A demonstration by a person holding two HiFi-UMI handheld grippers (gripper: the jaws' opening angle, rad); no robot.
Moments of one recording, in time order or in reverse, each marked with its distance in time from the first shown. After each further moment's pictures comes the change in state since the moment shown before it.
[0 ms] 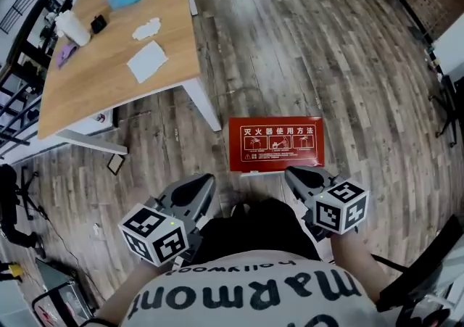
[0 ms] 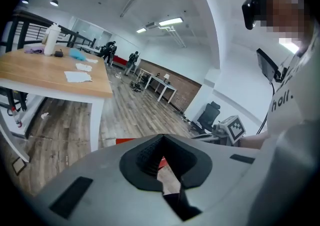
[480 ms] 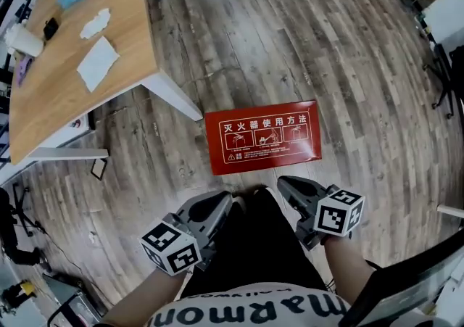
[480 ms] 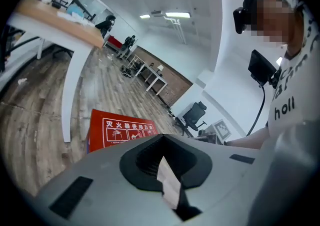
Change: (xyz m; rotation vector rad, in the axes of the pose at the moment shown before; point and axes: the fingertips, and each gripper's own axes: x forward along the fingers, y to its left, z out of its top) left arm 0.096 0.008 -0.092 -0.148 0.087 -0.208; right arm 0.040 -0.062 -0.074 0.405 -0.060 0.086
